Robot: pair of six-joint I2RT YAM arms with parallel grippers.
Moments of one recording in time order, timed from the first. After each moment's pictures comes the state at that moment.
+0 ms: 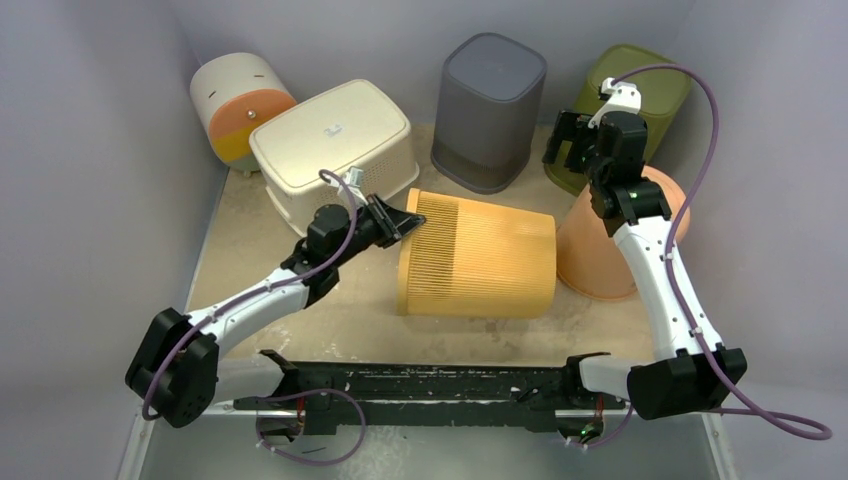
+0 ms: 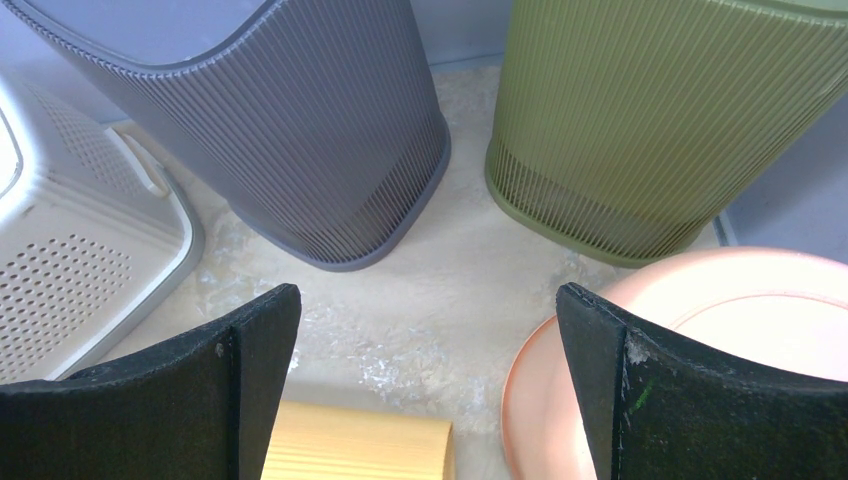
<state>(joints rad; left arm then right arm) -0.60 1.24 0.69 0.37 0.17 -0.99 0.13 1.24 1.36 -0.45 0.22 0.19</state>
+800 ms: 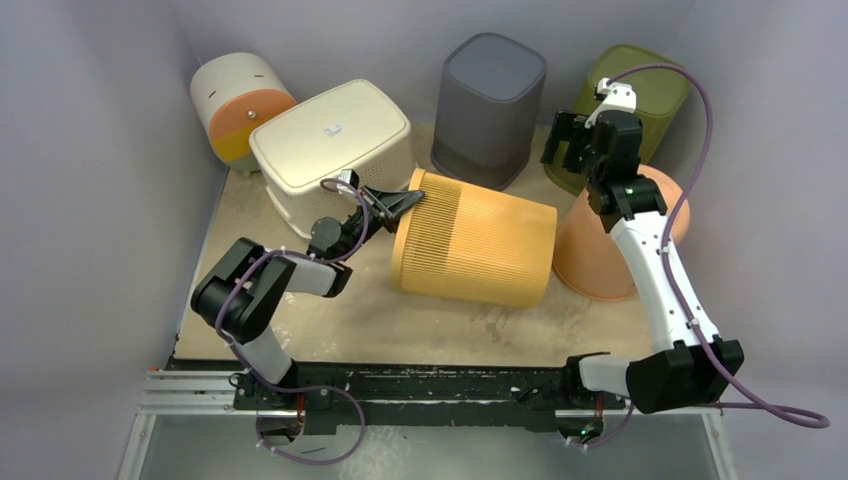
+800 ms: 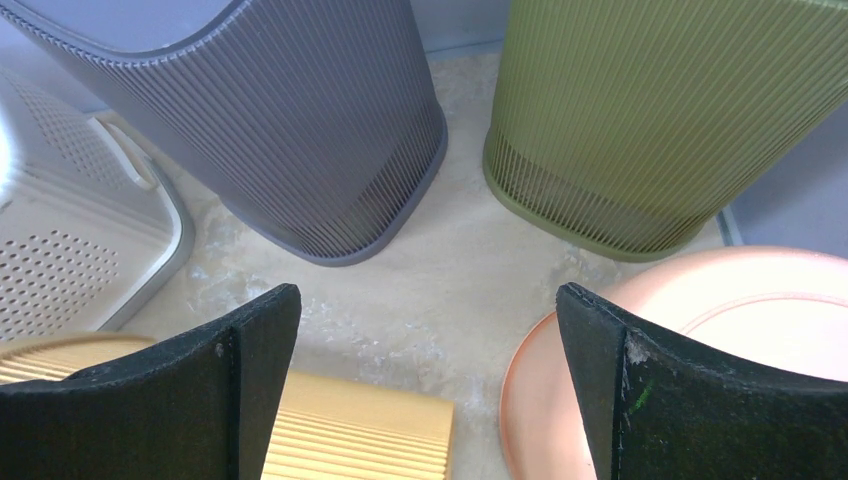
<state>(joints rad) -0.48 1.68 0.55 1.45 0.33 -1.75 0.13 1.27 1.36 -0.45 0.22 0.19</state>
